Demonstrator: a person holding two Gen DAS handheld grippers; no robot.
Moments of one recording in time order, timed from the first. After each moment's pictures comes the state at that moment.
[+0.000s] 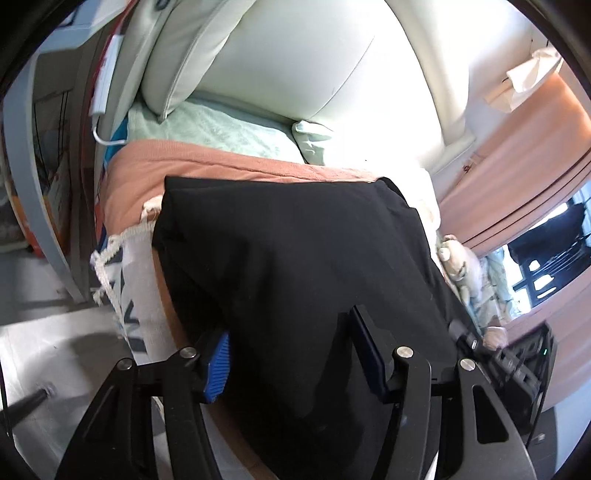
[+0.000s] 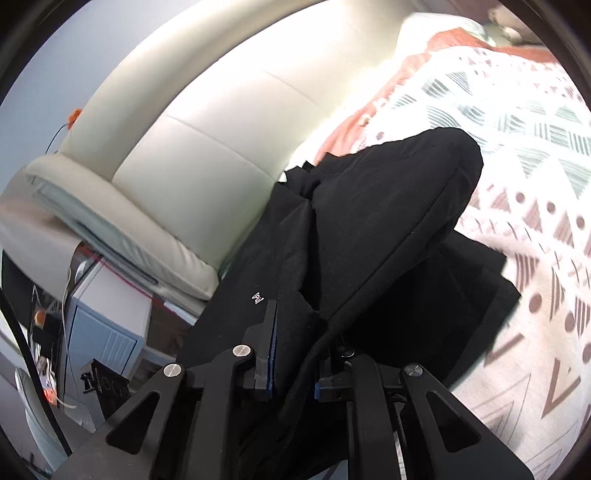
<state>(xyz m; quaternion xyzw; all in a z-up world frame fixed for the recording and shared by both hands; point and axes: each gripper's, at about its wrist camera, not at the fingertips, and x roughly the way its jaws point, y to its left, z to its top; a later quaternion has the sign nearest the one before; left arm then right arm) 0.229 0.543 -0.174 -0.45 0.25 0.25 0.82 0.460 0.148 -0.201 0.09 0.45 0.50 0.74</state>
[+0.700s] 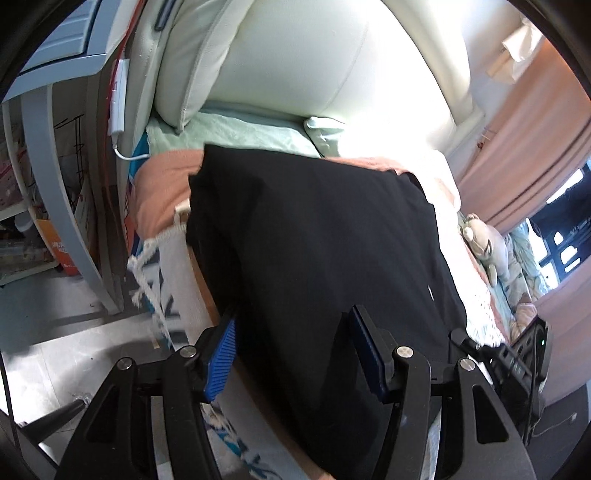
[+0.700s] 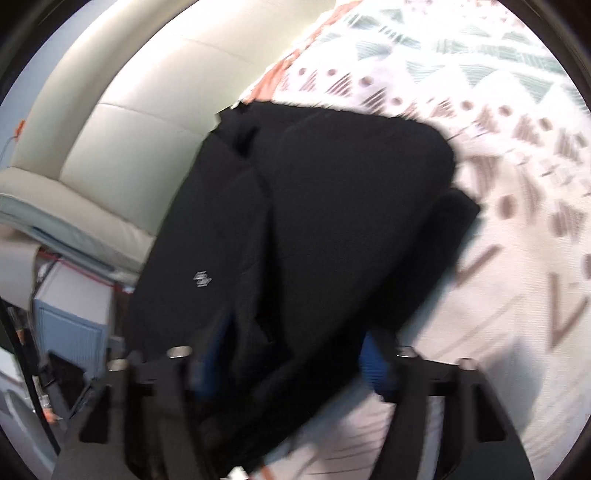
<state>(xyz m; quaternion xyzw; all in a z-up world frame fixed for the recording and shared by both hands) 0.212 0.523 -0.166 -0.40 0.29 0.28 0.83 0.460 0.131 -0.249 0.07 0.52 0.41 0.74</state>
